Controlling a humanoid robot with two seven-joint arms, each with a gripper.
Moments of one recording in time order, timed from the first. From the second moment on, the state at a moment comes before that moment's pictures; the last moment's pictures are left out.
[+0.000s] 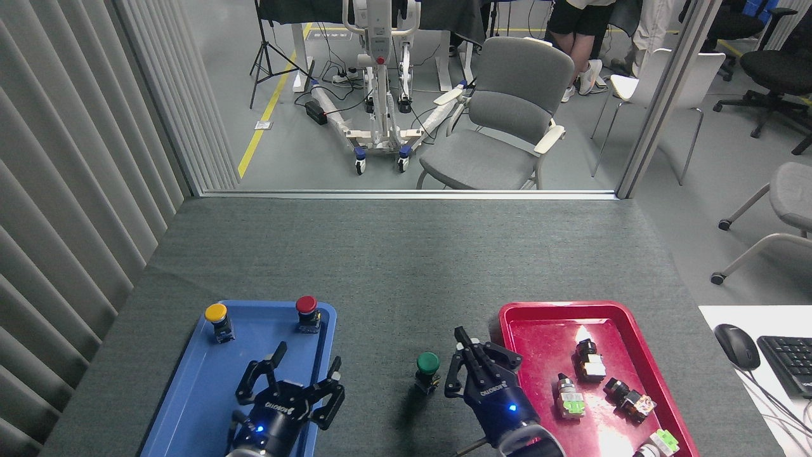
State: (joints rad) left arm -0.05 0.03 -0.12 -1.37 -1.53 -0.15 0.19; right arm -0.14 0.06 0.26 -1.29 1.55 -0.12 -0.13
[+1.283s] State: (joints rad) left arm 0.02 0.07 0.24 -1.40 -1.48 -0.14 0.19; right arm -0.20 0.13 0.38 -1.14 1.46 0.04 -0.22
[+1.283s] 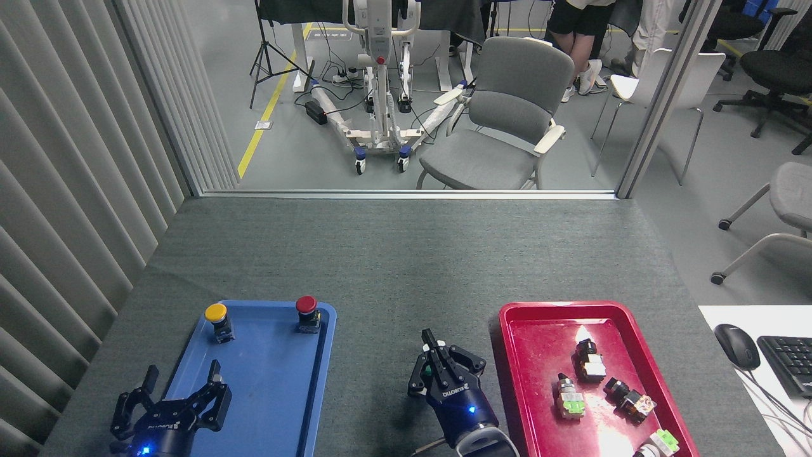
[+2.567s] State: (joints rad) left arm 0.08 0.07 0.24 -1.49 -1.41 -0.16 0.20; right arm 0.09 0.00 0.08 -1.38 1.53 0.11 -0.27
